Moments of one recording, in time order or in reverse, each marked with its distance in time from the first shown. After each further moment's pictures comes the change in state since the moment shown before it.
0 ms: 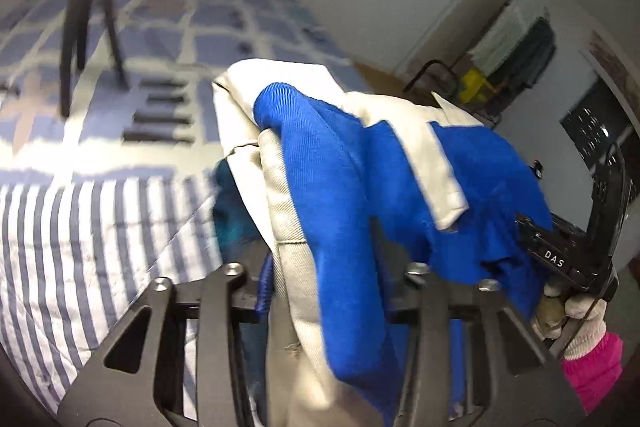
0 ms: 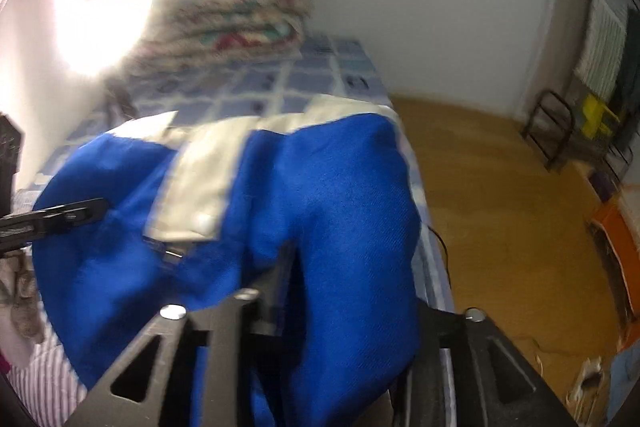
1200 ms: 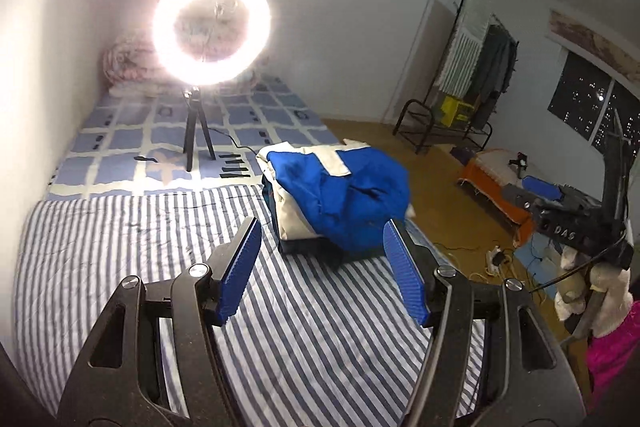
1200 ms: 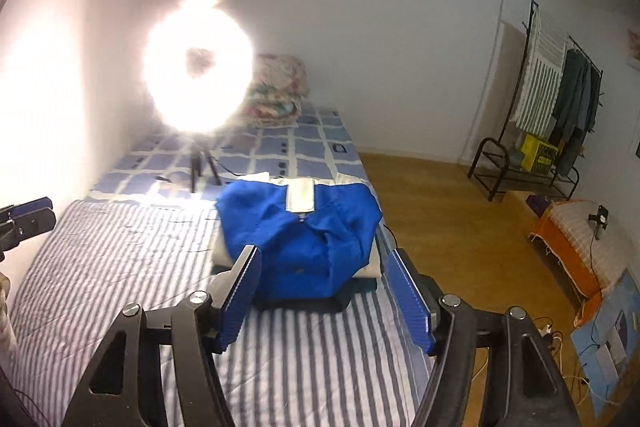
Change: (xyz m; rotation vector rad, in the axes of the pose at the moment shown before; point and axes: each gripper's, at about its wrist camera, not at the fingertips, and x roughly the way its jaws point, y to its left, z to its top) left arm -0.397 -0.119 -0.160 0.229 -0.268 0.090; right arm -0.373 0.123 -0.101 -0.017 -0.250 -0.090
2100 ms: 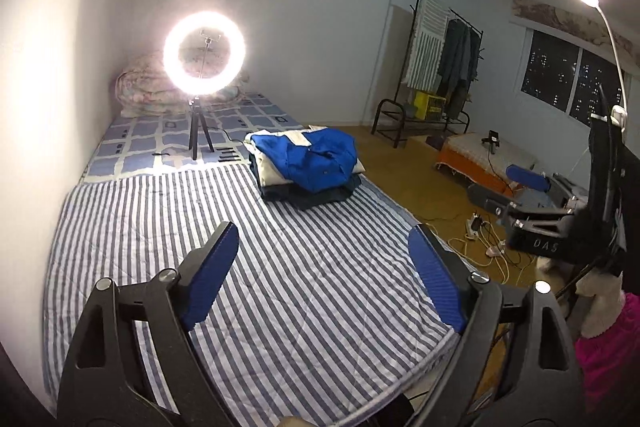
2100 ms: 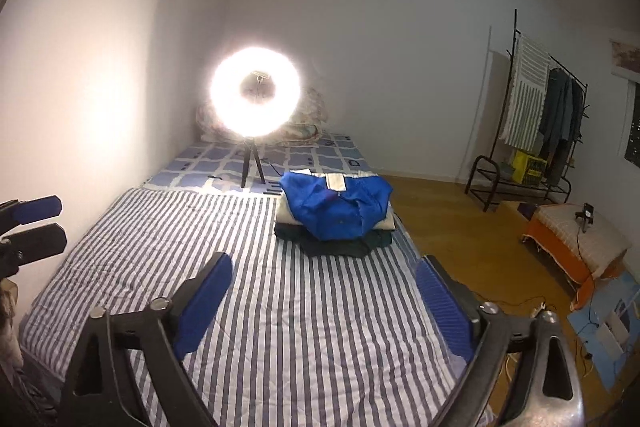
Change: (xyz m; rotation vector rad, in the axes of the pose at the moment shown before) left arm -0.188 -0.072 -0.135 0.120 -0.062 -0.014; right arm -0.191 0.071 -0.138 0.015 -0.122 0.018
